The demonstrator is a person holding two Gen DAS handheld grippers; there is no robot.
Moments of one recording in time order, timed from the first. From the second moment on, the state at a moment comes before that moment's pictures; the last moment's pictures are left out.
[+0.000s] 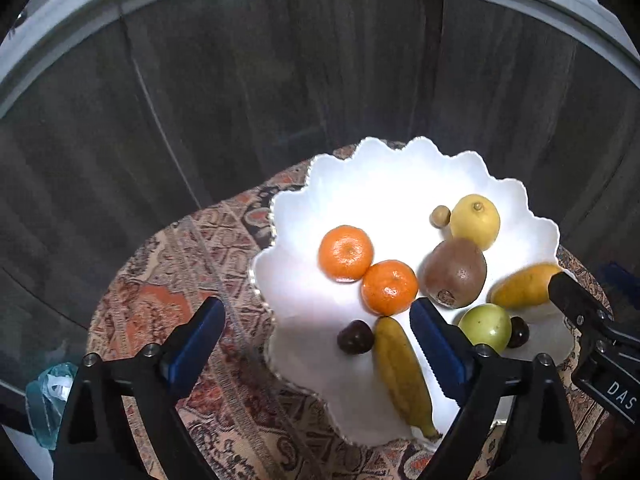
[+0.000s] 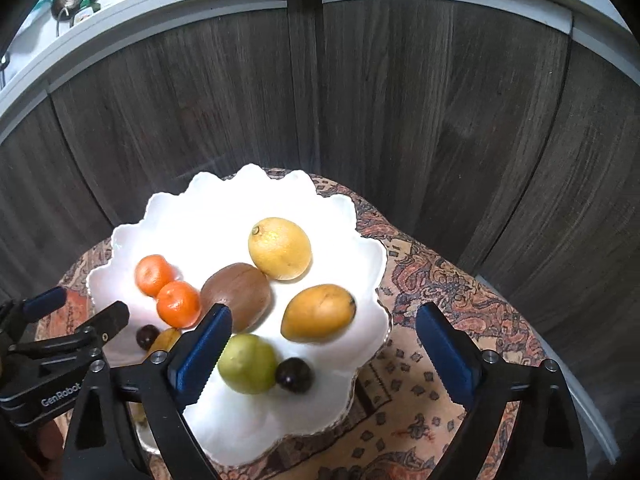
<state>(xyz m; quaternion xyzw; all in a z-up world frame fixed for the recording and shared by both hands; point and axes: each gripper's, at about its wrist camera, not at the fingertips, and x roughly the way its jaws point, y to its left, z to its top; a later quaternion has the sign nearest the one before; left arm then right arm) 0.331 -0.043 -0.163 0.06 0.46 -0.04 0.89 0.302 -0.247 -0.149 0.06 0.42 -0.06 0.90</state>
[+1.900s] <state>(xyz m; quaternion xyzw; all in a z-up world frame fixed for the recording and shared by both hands) 0.072 -0.017 -0.053 0.07 0.35 -0.02 0.93 0.058 -0.222 -0.052 0.05 0.32 -0.06 0.94</state>
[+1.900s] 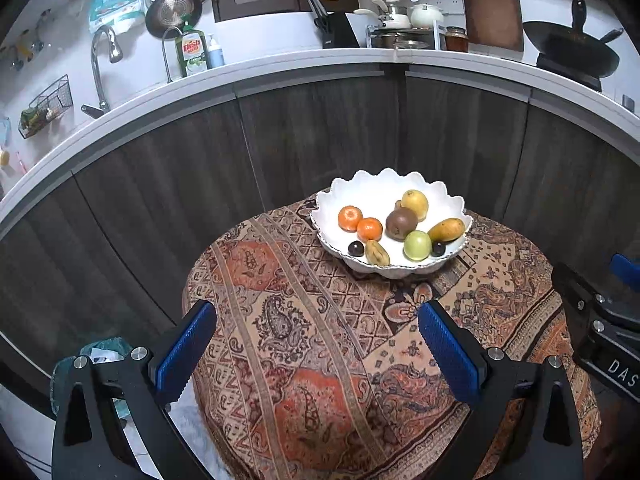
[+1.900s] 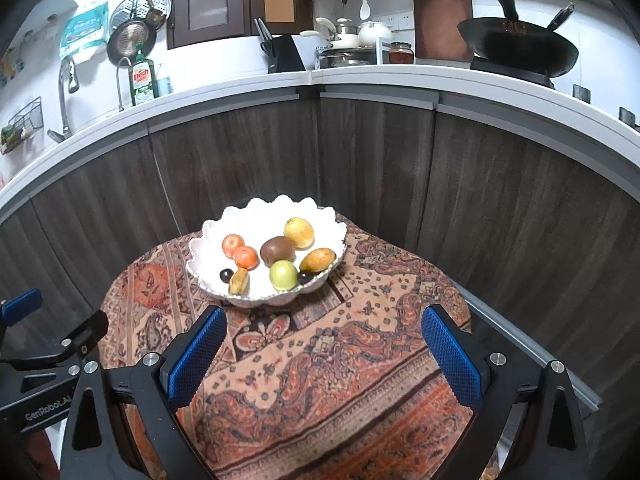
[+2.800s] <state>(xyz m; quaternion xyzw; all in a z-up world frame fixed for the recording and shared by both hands) 0.007 -0.007 -0.041 0.05 0.31 0.00 0.95 -0.006 -0.216 -0.036 0.05 0.28 -0.06 0.96</state>
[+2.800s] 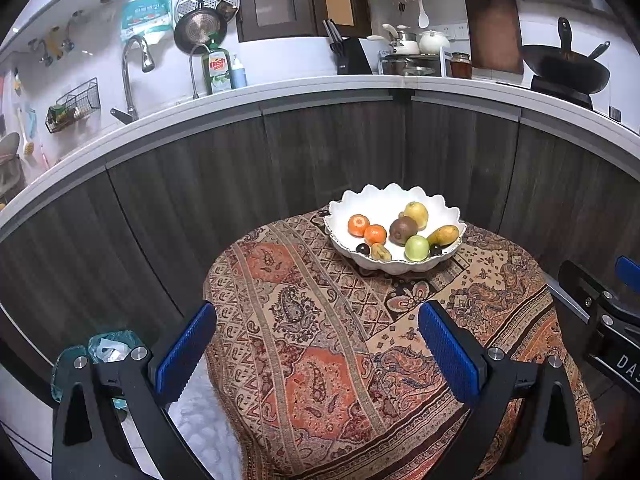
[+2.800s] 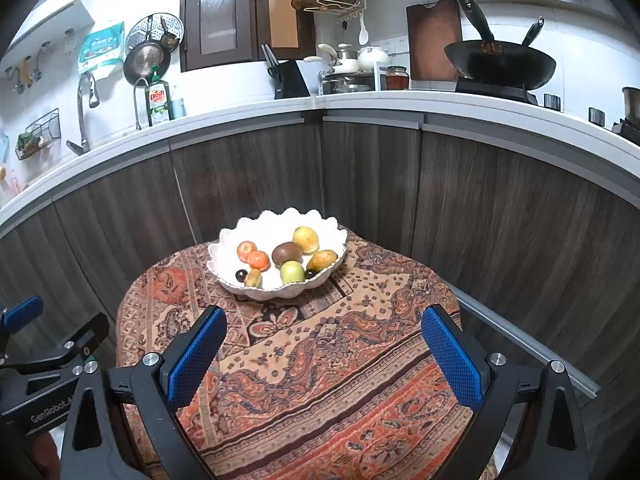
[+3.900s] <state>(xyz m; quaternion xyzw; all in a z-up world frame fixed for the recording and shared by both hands) 0.005 -0.009 -0.040 0.06 0.31 0.00 0.95 -0.009 -0.221 -0.038 0.06 0.28 -0.06 0.96</state>
